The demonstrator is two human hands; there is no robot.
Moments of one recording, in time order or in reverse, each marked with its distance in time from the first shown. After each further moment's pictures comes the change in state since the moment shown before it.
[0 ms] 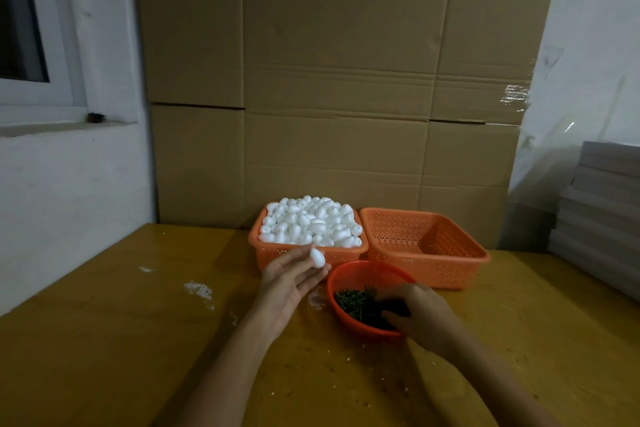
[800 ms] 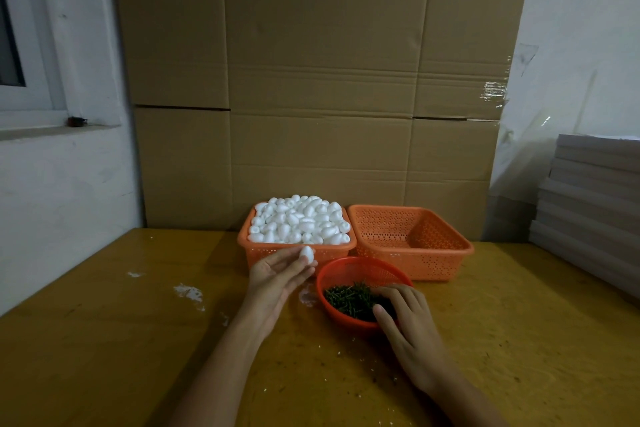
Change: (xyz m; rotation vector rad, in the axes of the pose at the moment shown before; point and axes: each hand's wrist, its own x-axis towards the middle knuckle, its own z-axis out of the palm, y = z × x) left_hand -0.001 0.000 -0.003 0.095 0.024 0.049; right_hand -0.048 -0.011 0.037 0.277 0.303 0.034
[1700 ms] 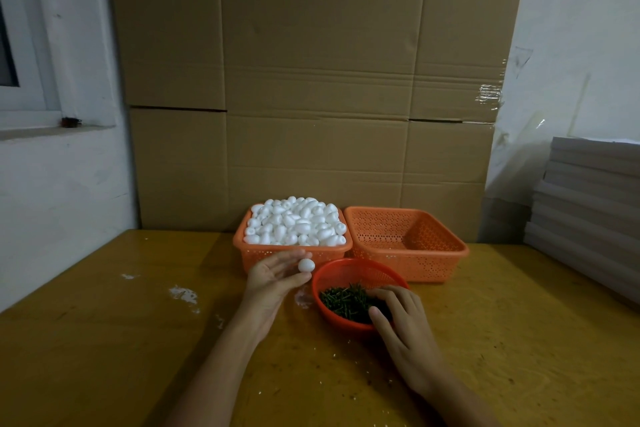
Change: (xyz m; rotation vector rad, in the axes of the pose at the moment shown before) left_hand 0.000 -0.002 -0.003 0.253 -0.053 0.058; right_hand 0.001 0.002 0.002 0.021 0.001 0.007
